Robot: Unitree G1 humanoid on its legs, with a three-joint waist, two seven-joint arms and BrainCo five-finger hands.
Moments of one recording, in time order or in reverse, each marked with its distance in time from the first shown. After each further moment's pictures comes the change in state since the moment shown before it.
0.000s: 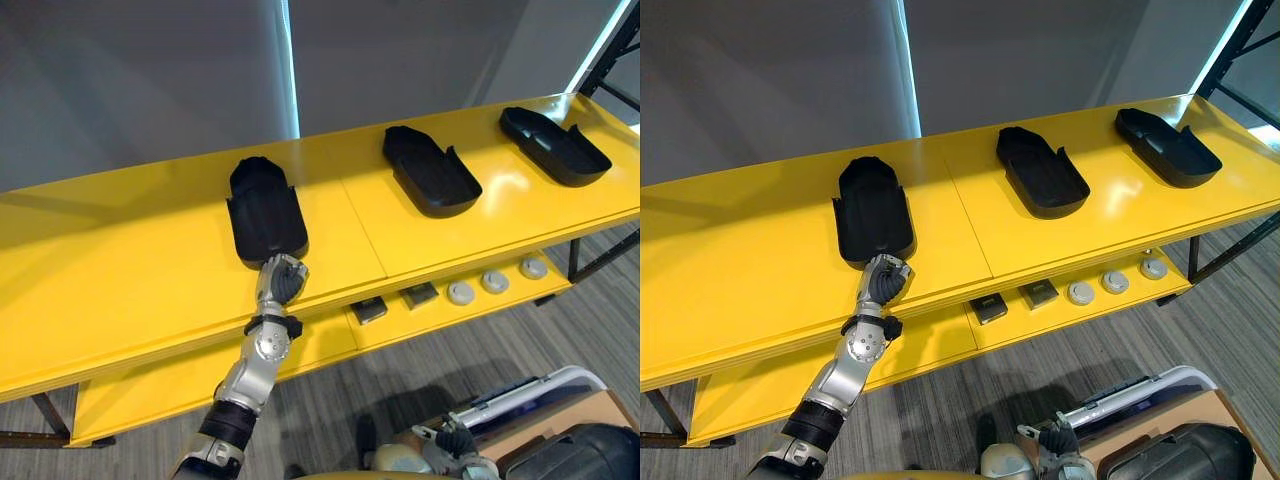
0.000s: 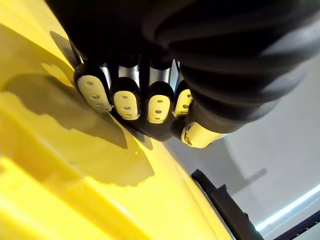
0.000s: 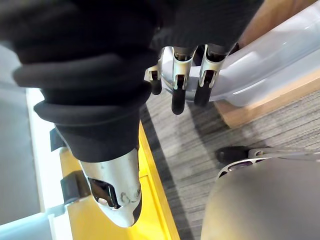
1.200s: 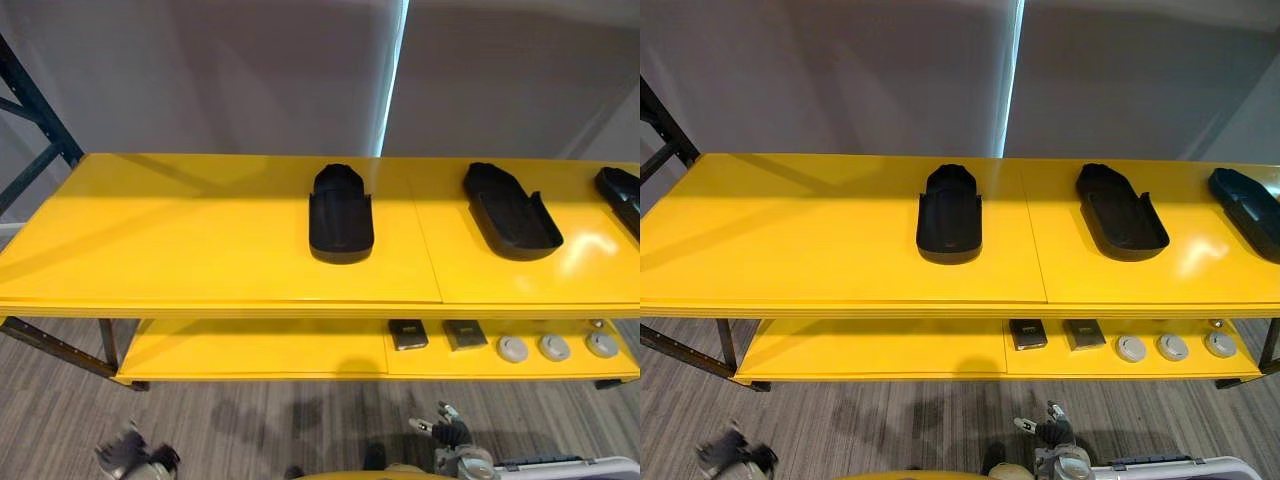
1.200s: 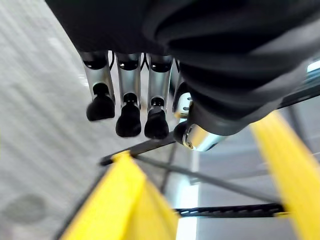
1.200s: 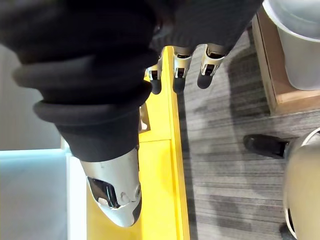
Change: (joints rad) left arm 0.488 -0.054 0.712 0.455 -0.650 -0.037 -0.027; right arm -0.038 0.001 -0.022 0.003 -0.012 0.039 -0.012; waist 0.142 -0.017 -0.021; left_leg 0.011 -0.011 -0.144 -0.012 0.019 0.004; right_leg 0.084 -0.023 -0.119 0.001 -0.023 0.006
